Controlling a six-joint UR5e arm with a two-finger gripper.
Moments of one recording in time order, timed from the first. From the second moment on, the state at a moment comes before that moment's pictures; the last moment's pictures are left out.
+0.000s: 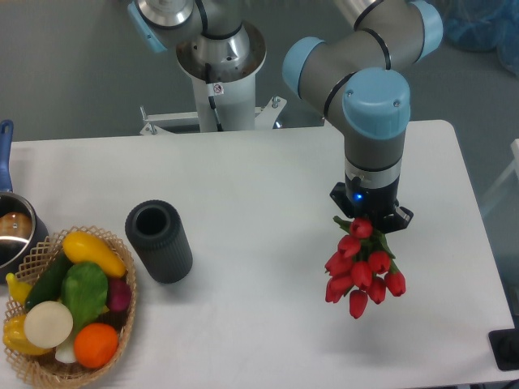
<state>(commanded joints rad) 2.58 -1.94 -1.46 -1.13 1.64 1.18</state>
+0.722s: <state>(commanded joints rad) 2.57 -1.98 -1.49 -1.11 1.63 1.16</state>
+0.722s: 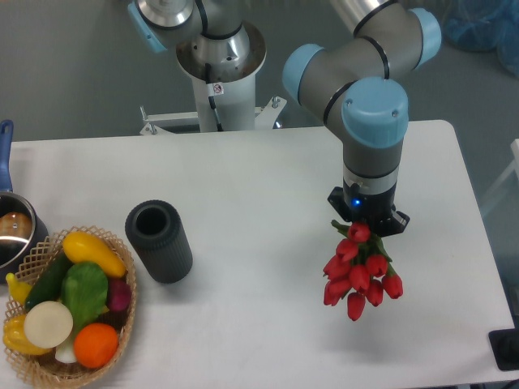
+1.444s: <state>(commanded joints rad) 2.49 -2.08 -1.54 -1.02 1.63 1.11</state>
